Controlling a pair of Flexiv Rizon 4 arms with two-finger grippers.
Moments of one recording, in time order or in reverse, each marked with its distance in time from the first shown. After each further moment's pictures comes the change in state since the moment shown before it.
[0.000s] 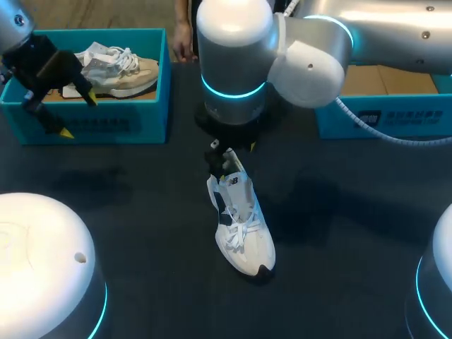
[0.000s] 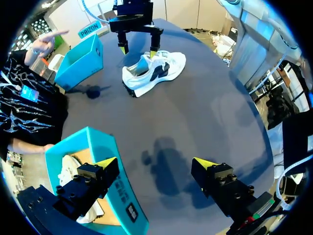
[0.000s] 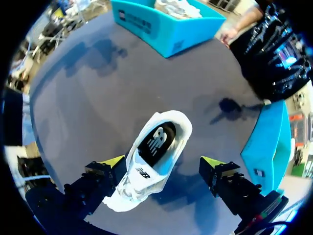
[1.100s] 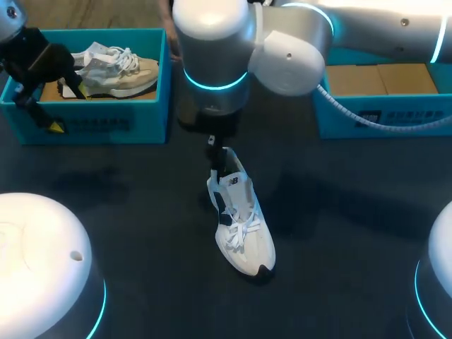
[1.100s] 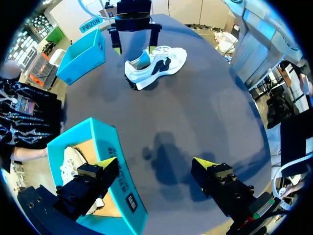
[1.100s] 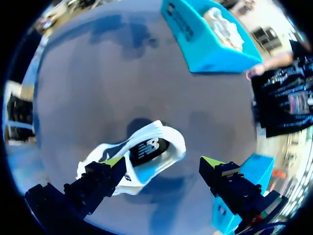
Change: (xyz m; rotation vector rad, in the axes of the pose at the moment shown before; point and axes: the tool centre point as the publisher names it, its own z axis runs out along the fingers) left arm 0.000 0.011 -0.015 -0.048 0.000 -0.016; right arm -0.016 0.029 -0.005 0.005 -0.046 -0.467
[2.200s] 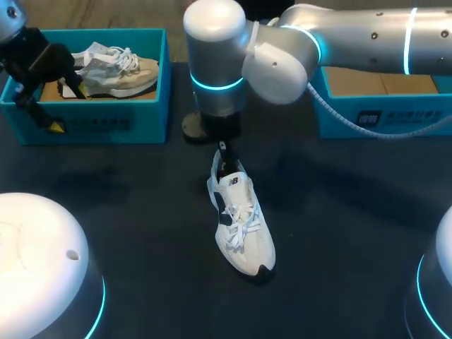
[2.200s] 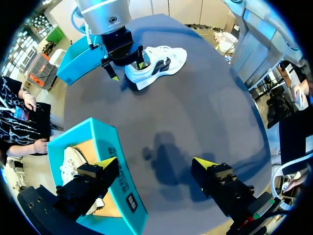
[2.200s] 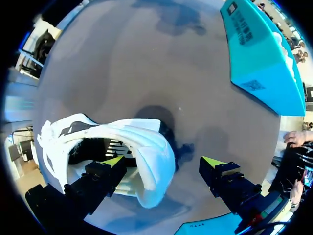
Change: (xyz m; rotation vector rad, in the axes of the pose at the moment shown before) left arm 0.000 0.000 0.000 0.000 -0.001 0.000; right arm -0.029 0.009 0.092 0.005 0.139 -0.431
